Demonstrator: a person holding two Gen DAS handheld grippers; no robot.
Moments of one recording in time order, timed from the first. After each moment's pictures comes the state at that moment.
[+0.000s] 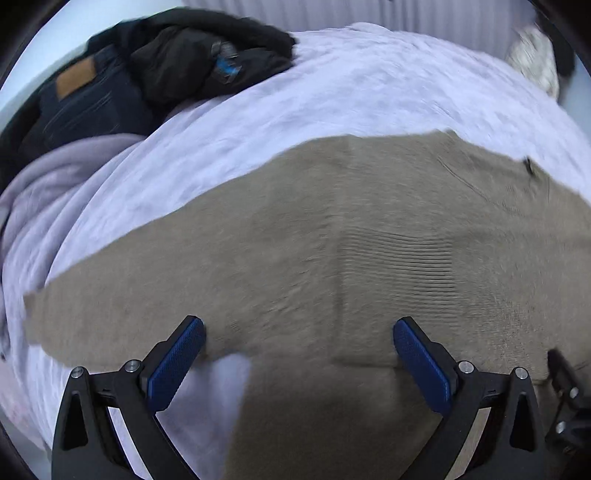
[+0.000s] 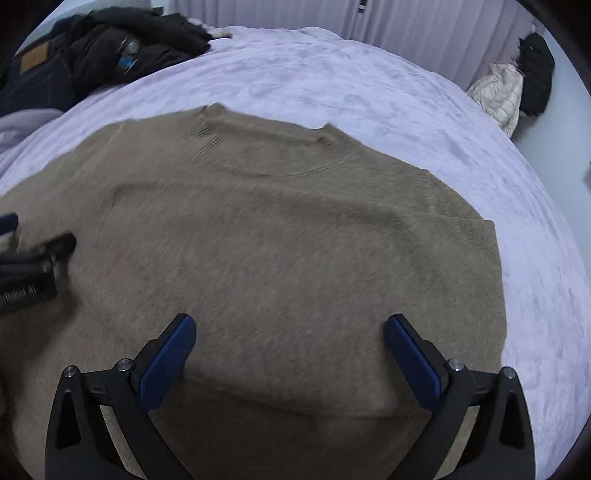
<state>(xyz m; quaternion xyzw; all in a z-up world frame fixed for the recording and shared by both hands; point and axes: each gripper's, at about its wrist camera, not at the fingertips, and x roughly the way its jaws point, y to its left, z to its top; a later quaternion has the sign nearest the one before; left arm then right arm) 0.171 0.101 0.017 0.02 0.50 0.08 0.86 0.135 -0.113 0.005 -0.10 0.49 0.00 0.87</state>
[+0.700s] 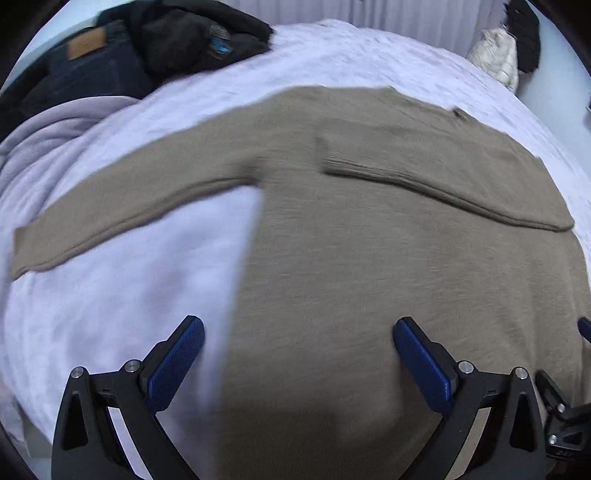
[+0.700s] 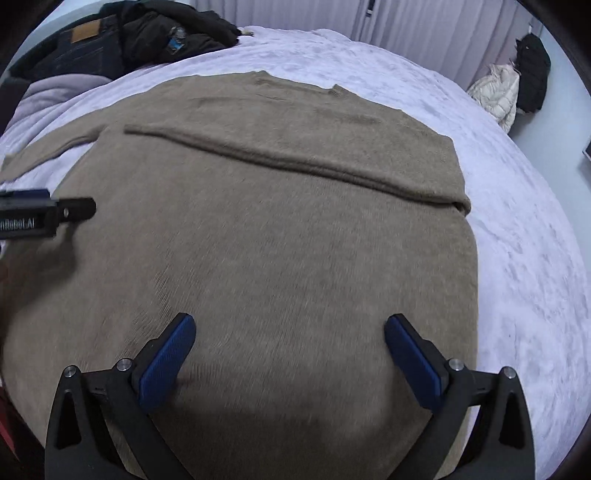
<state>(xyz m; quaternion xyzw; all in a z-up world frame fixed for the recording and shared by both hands) 0.036 0.124 0.016 0.00 0.50 0.00 0.86 -0.029 -0.126 0.008 -0.10 0.49 0.03 0.87</state>
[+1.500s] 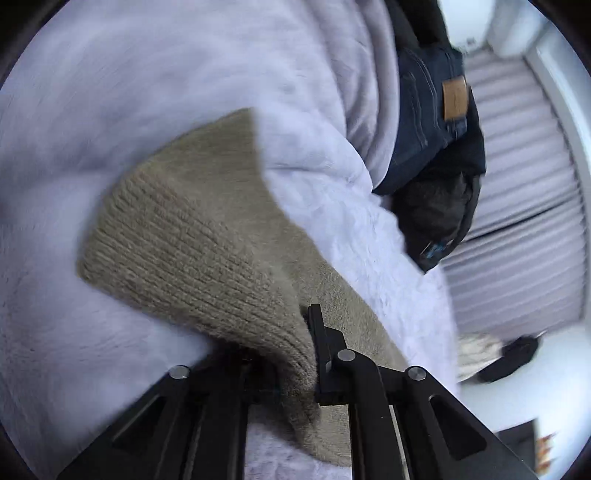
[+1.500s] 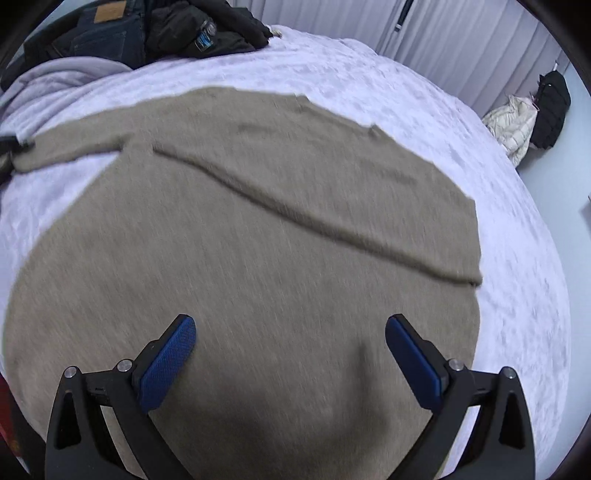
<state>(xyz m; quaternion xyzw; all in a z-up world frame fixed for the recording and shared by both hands) 0.068 0.500 -0.060 -0.55 0.28 0.05 0.79 0.023 -0.064 0.048 -0.14 0.49 0.04 0.86</state>
